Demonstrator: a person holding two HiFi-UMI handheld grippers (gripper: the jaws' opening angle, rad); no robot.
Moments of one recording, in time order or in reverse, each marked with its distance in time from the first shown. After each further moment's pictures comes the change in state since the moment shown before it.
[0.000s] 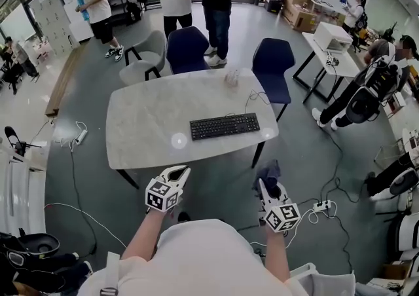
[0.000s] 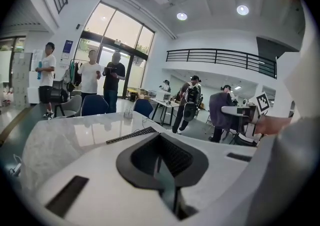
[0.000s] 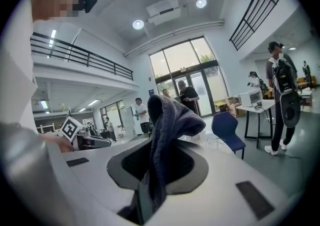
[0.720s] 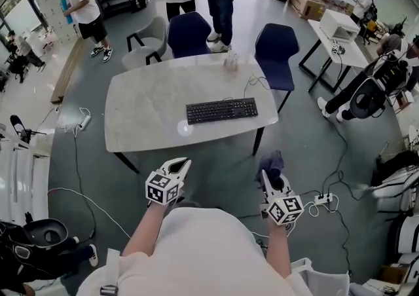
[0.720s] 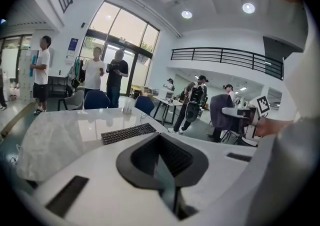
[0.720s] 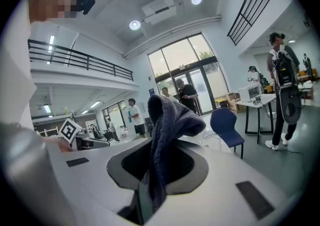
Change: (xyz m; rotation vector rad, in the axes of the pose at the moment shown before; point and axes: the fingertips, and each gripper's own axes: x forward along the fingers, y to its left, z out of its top) left arm 0.020 -0.056 -0.024 -0.043 0.013 0.053; right arm -0.040 -0.051 -0.016 0.038 0.016 0.034
